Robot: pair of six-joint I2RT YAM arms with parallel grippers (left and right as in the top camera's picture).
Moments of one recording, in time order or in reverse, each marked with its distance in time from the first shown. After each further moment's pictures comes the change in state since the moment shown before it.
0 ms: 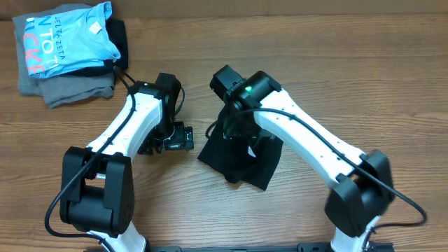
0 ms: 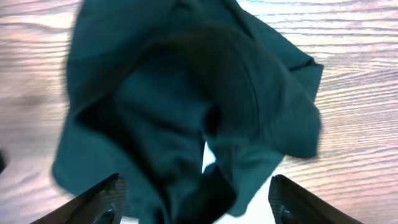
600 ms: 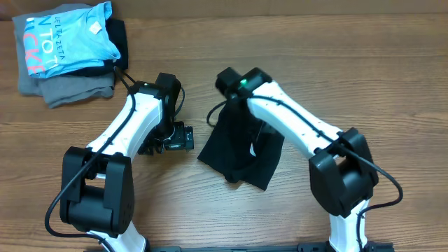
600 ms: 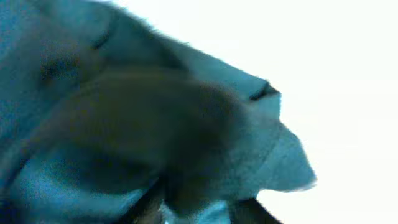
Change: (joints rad) left arm 0.000 0.000 0.000 0.000 0.004 0.000; right arm -0.076 0.138 -0.001 -0.001 0.108 0.076
